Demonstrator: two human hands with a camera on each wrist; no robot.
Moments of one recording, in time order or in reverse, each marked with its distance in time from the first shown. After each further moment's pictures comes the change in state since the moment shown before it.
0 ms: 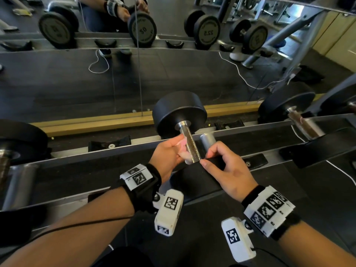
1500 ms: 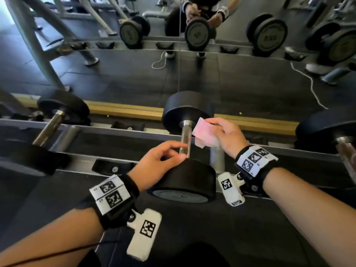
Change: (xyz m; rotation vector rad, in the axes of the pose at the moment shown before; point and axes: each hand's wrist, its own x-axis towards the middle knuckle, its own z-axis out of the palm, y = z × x) left_hand -0.052 -0.026 0.052 0.588 0.223 0.295; right_hand 0.129 0.075 -0.045 0.205 -0.242 -0.038
